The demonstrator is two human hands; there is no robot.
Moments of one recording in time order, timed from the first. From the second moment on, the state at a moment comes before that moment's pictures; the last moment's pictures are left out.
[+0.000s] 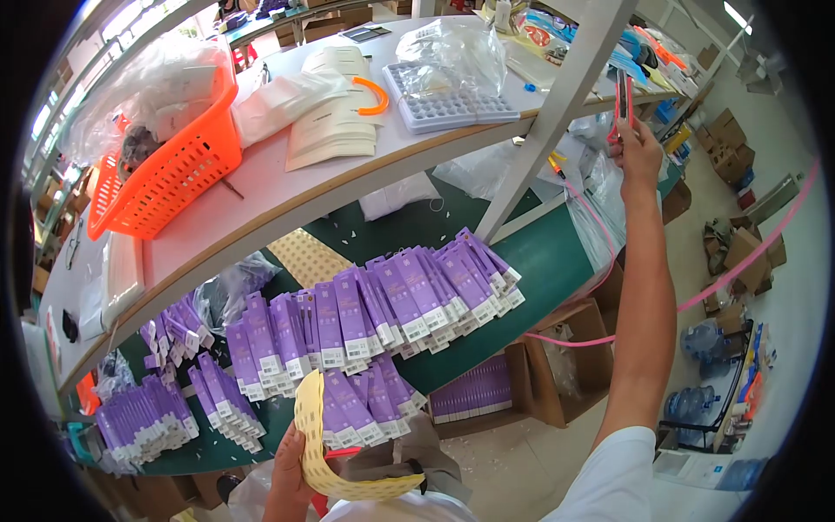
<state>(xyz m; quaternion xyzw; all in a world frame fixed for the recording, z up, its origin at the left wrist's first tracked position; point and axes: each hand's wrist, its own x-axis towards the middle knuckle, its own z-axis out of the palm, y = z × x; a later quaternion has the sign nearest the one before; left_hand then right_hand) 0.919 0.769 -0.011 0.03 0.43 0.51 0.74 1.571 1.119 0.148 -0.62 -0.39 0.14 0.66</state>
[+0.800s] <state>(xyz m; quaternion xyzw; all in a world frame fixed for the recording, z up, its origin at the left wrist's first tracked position) 0.993 0.816 -0.007 0.02 0.48 0.51 0.71 1.666 1.325 0.192 -0.60 -0.71 -0.25 0.28</state>
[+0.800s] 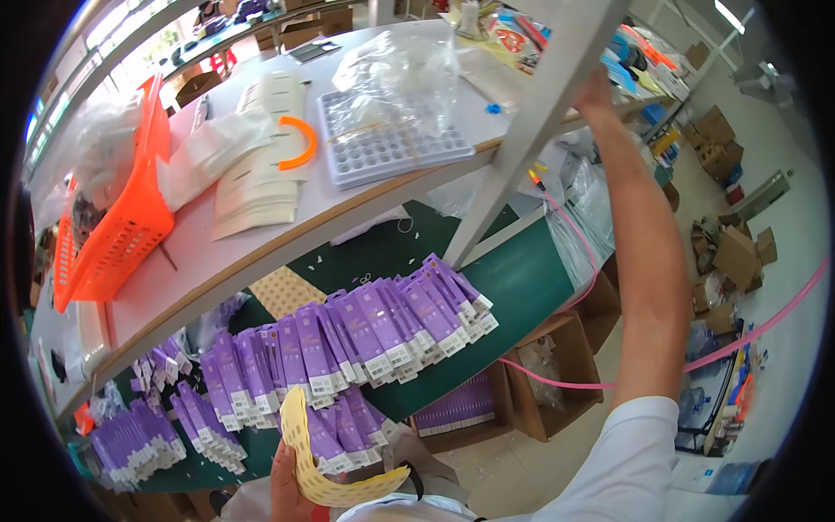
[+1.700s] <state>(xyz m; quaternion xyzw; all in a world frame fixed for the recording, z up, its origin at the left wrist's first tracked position) 0.987 0.817 -0.001 0.04 0.45 0.48 0.75 1.638 1.224 0.191 -0.66 -0.31 0.21 0.65</state>
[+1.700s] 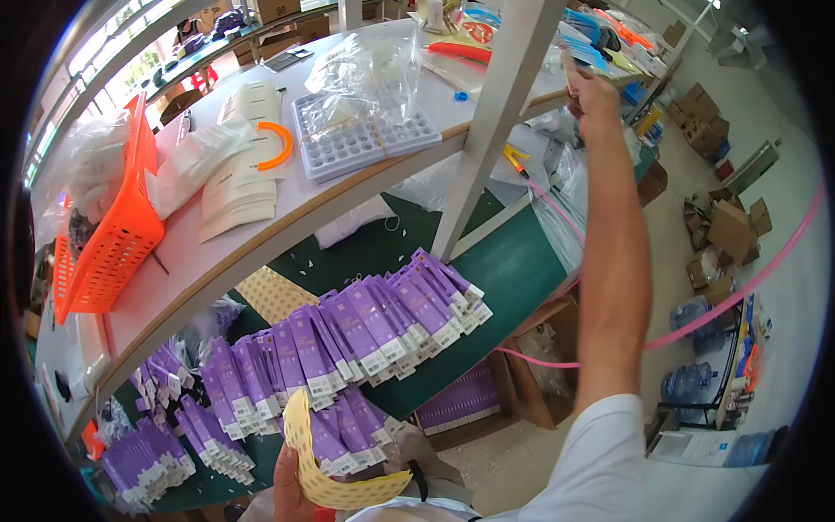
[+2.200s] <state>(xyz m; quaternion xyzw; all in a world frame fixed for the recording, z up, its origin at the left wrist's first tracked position) 0.893 0.810 -0.025 0.11 0.43 0.44 0.78 1.256 0.894 0.033 -0.29 -0.12 0.69 0.65</state>
